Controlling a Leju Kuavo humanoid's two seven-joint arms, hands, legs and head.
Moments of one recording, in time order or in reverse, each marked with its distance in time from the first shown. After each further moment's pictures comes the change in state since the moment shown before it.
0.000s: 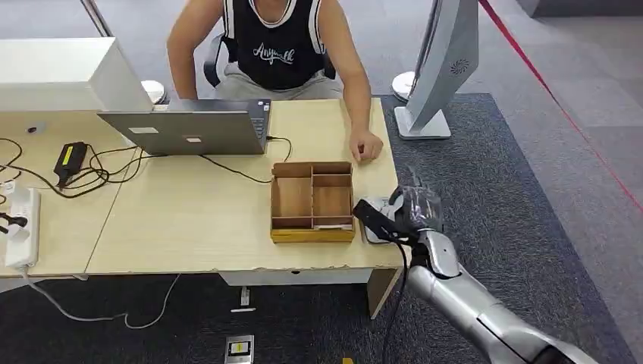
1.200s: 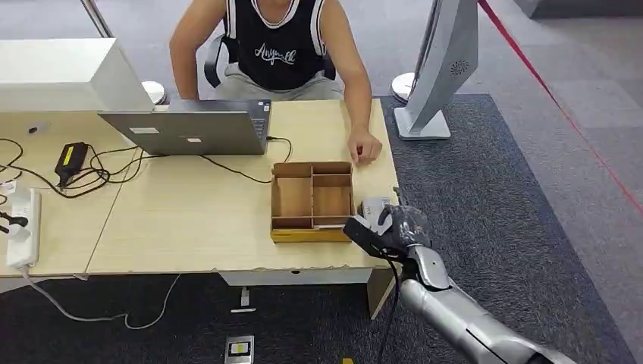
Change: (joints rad) left arm 0.009 0.000 0.000 0.000 -0.007 0.000 -0.010; right arm 0.033 0.042 0.032 0.070 -0.039 0.048 -0.026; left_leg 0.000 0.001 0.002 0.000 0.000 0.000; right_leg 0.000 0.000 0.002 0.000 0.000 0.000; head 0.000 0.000
